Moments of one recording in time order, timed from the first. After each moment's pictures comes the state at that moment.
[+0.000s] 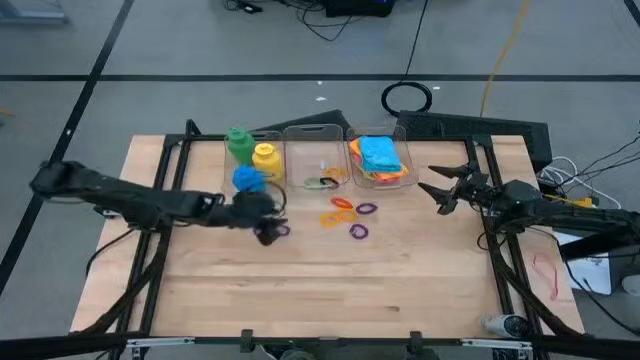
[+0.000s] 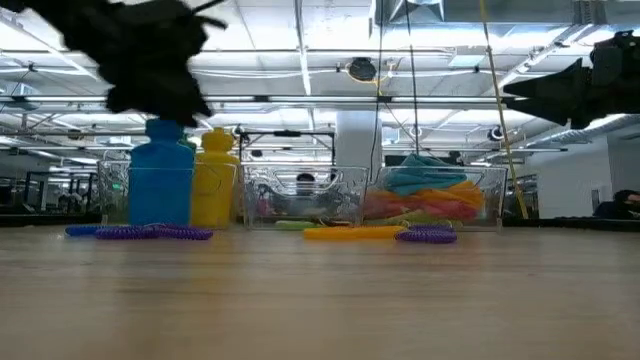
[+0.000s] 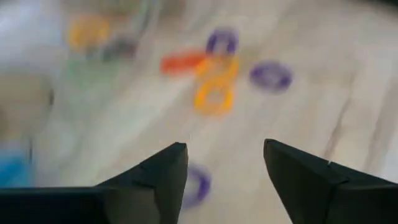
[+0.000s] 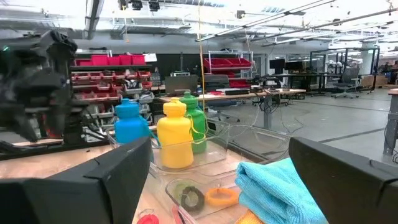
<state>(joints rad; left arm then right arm) -0.22 1.27 0.84 -0.40 -0.37 -0.67 -0.23 0.19 0.04 0.37 0.21 0.01</state>
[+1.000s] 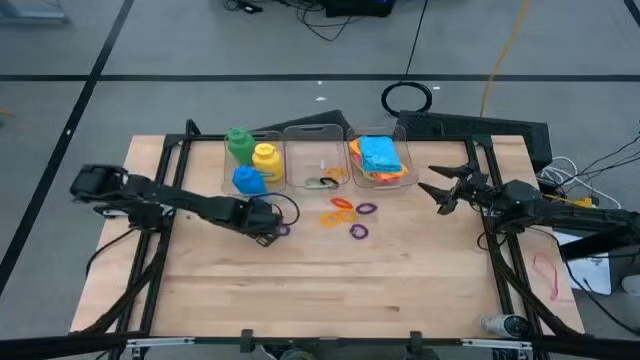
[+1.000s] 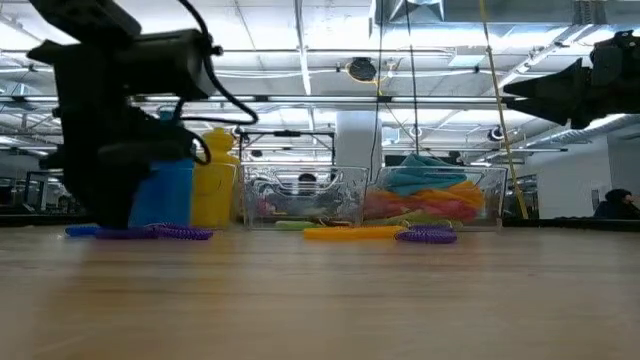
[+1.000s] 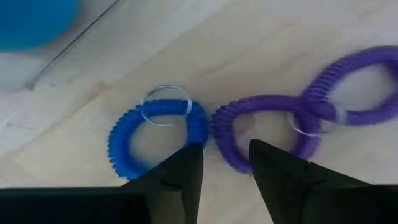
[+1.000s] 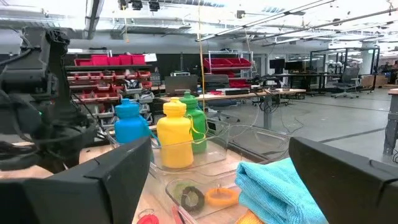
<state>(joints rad) -0.12 1.60 0.84 -0.73 -0.16 -0.97 -0.23 0.19 0.04 0.37 0.21 0.01</state>
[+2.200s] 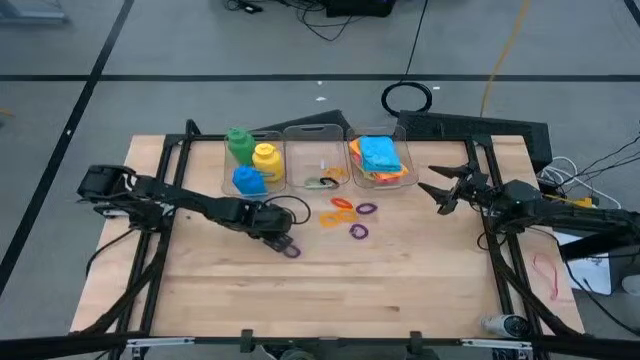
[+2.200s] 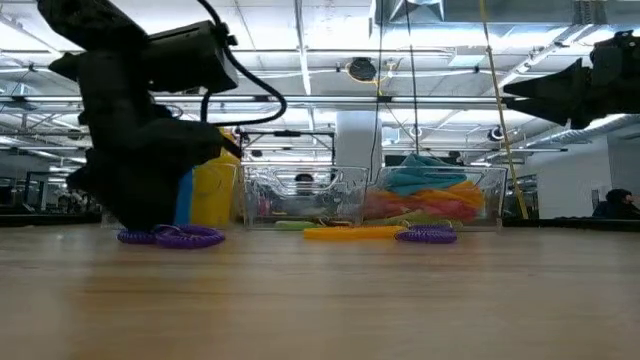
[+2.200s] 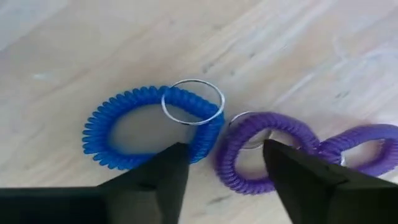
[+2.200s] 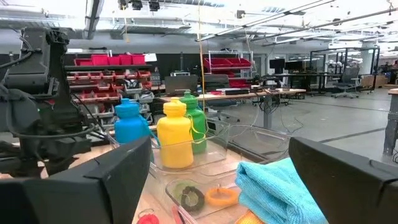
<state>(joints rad) -0.11 1.64 0.84 -0.45 0.01 -0.95 -0.23 0.19 0.04 0.37 0.21 0.01</state>
